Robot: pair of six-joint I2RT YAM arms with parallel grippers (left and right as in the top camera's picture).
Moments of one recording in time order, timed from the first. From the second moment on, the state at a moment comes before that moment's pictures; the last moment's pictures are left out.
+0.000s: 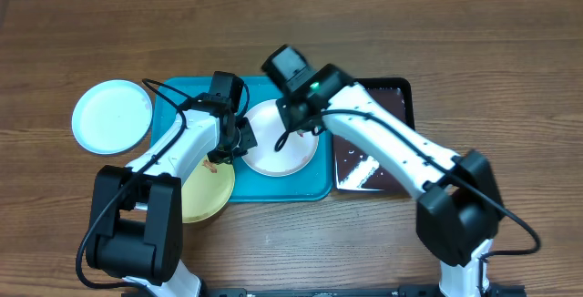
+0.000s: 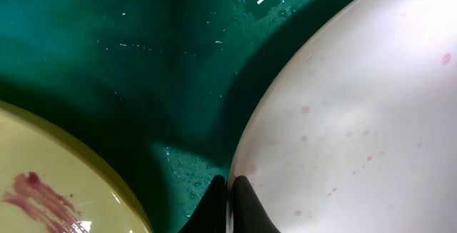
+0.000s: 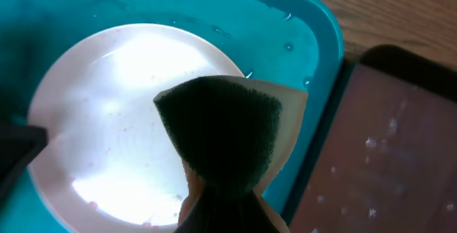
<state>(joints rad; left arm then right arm) -0.21 1.79 1.08 -0.71 0.03 -0.58 0.72 2.02 1.74 -0.96 0.18 0.33</state>
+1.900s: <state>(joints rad) -0.21 1.79 1.08 -0.71 0.01 -0.57 0.70 2.12 1.49 -0.58 0.07 0.38</state>
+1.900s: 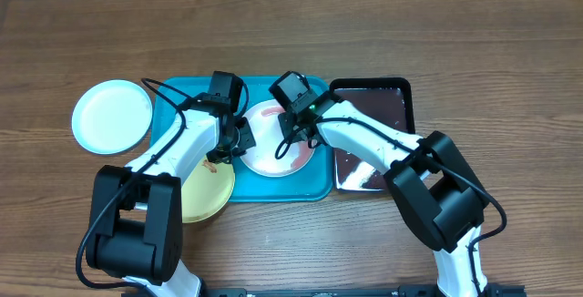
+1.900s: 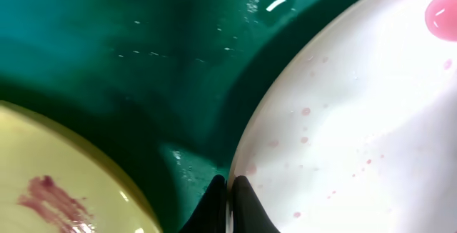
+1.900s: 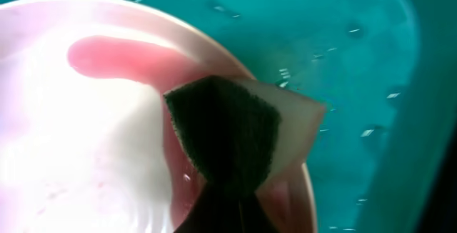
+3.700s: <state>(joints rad) -0.20 1.79 1.08 -0.71 0.00 -0.55 0.26 1.98 1.47 -0.93 -0.01 0.27</state>
